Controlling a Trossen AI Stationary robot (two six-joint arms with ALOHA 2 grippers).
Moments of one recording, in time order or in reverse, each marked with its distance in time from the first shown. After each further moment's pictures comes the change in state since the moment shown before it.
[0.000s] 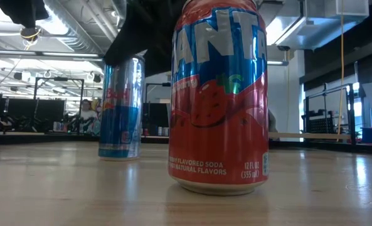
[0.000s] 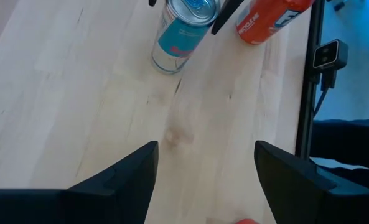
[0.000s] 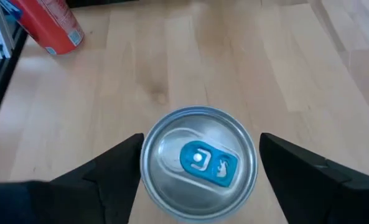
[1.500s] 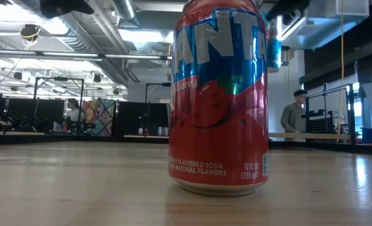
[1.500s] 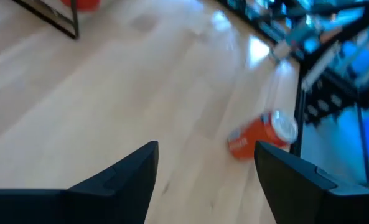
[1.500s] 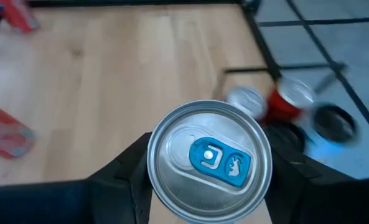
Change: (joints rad) left arm 0.103 0.012 0.000 0.280 -0.238 -0.056; right arm -0.530 -1.023 -0.337 -0.631 -0.275 -0.429
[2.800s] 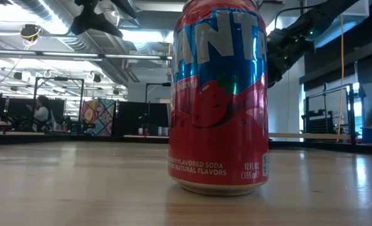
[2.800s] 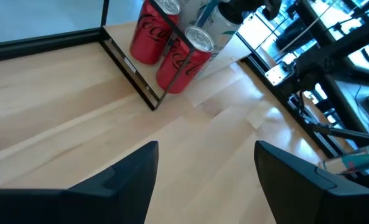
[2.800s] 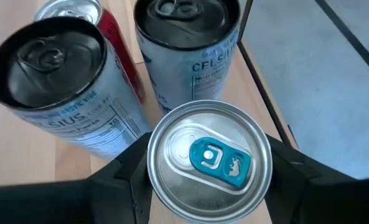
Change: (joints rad) left arm 0.412 0.000 0.000 0.110 -0.011 0.030; right arm -0.642 0.368 -0.189 0.331 -0.427 -0.370
